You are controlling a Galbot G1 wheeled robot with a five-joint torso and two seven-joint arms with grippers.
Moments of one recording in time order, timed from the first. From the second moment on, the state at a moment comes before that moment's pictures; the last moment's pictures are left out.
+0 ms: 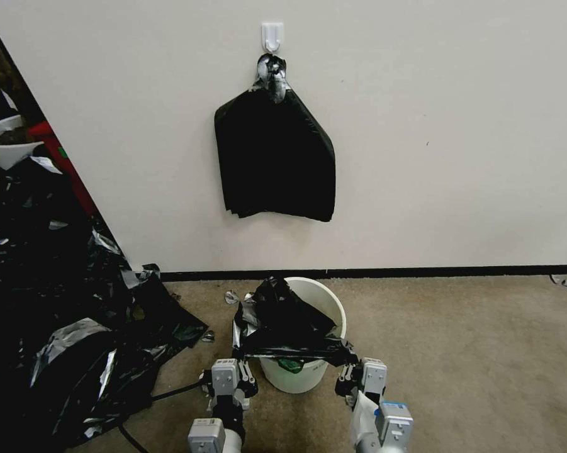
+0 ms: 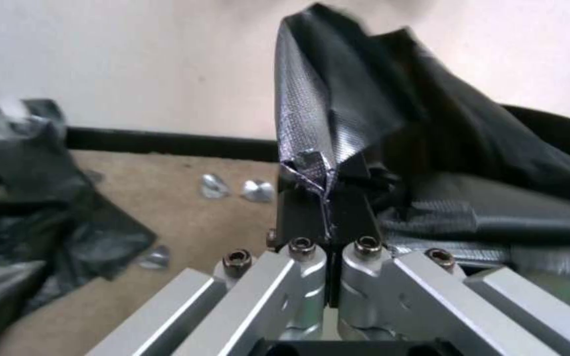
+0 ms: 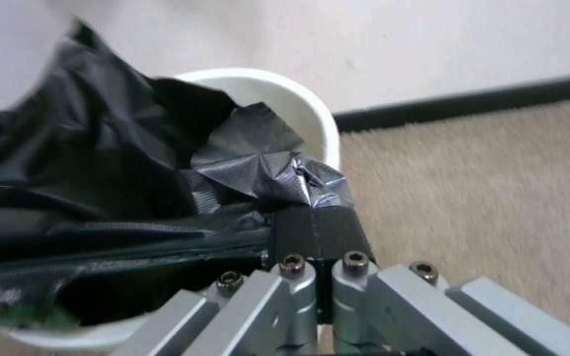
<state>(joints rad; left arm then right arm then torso) 1.74 -1.18 0.00 -2.21 -0.23 0.07 -0.59 -1.52 0.99 -0.20 2.21 0.46 -0.14 0.87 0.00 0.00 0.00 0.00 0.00</state>
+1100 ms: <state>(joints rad) 1.69 -0.97 -0.13 -2.34 -0.54 0.57 -0.41 -1.41 0.78 -0.12 2.33 0.74 -0.44 0.73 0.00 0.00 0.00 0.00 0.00</state>
